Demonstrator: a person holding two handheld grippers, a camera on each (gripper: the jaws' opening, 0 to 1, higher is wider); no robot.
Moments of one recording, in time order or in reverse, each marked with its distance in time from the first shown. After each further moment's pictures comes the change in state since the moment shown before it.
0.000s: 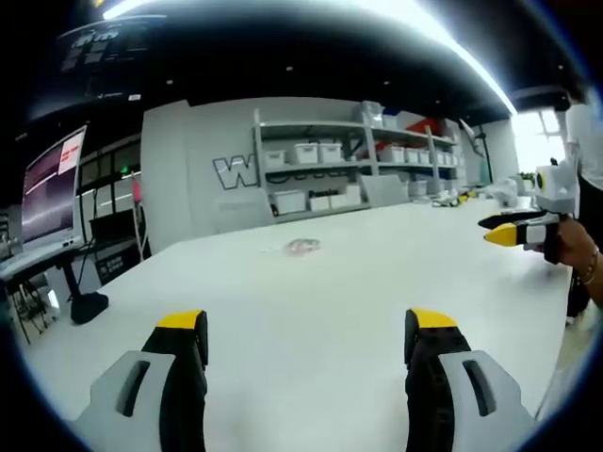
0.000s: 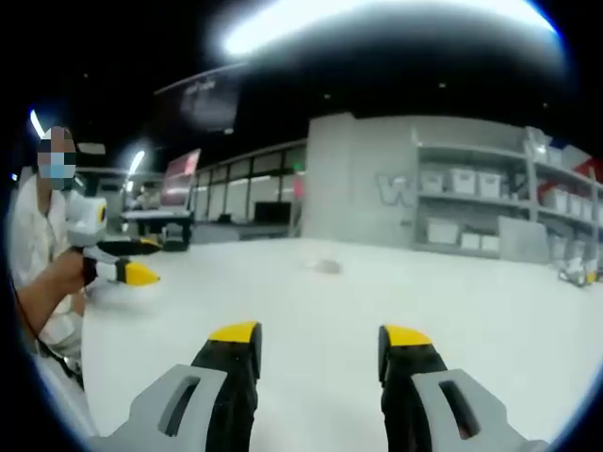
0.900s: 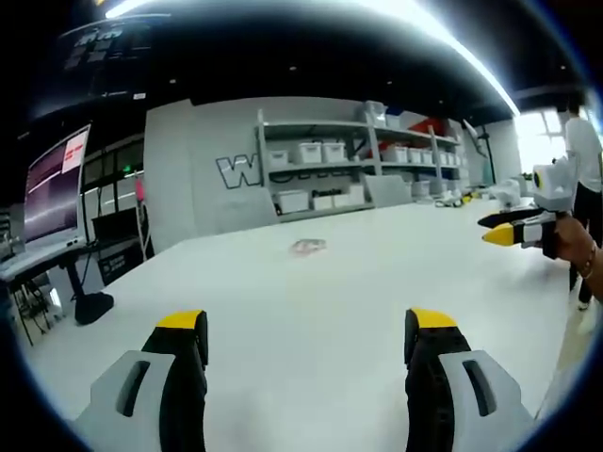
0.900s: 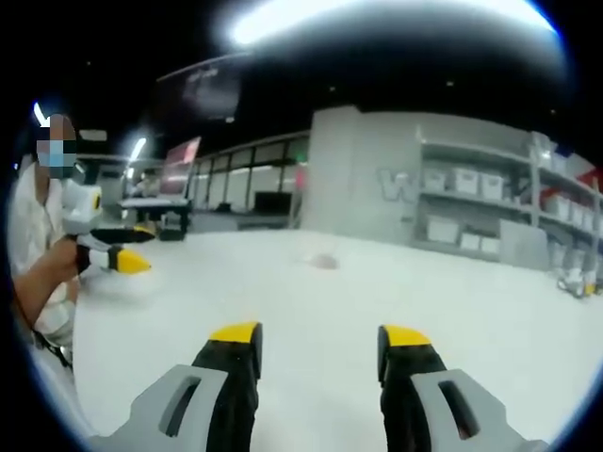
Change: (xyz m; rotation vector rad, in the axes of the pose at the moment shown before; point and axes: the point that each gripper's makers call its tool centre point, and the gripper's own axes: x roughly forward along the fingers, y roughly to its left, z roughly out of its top) left arm -0.002 0.009 0.001 -0.005 0.003 0.011; right arm 0.010 -0.005 0.001 -0.042 0.043 -0.001
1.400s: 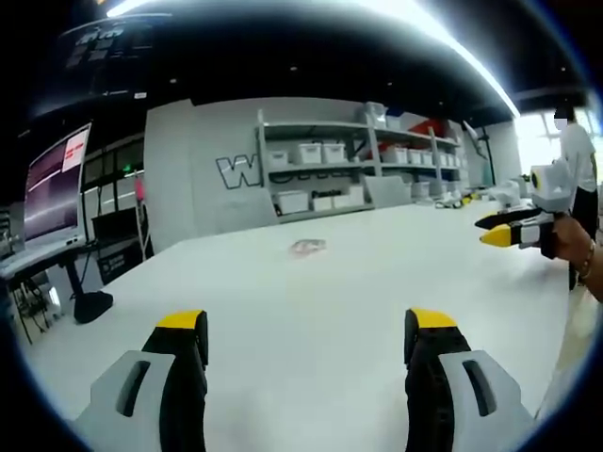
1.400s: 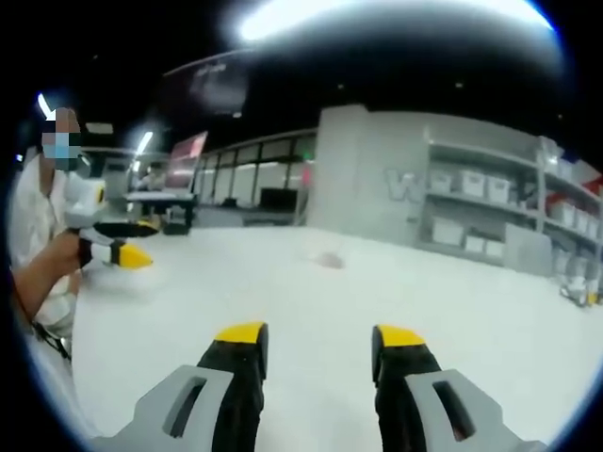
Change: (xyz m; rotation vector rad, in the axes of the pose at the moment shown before) left arm 0.000 0.000 0.000 -0.005 -0.003 -0.002; right arm 0.004 0.004 0.001 -0.031 0.012 0.025
